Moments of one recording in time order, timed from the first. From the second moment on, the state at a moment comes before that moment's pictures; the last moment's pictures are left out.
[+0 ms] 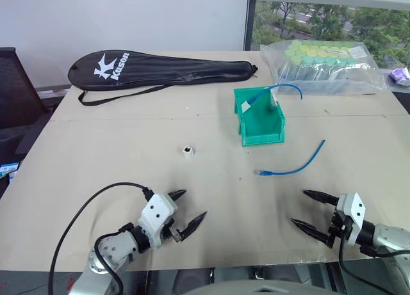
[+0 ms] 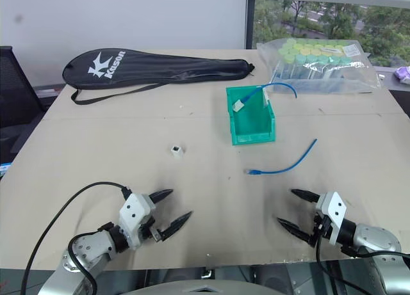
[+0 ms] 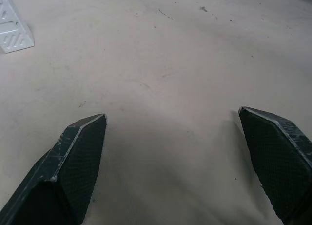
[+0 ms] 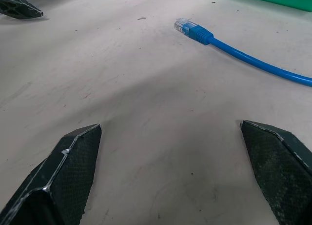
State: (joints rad) left arm 0.45 0.56 -0.01 -0.46 -0.23 0.12 -0.67; right arm 0.34 -0.61 -0.09 -0.13 0.40 -0.08 1.02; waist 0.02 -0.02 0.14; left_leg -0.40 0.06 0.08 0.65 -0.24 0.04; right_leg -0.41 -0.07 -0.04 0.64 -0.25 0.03
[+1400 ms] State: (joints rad) left arm 0.09 0.62 -0.20 -0.38 -0.23 0.19 -0.89; right arm 0.49 -0.58 -0.17 -0.21 0.45 -0.07 0.93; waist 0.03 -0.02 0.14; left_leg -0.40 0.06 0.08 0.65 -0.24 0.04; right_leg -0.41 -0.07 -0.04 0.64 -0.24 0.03
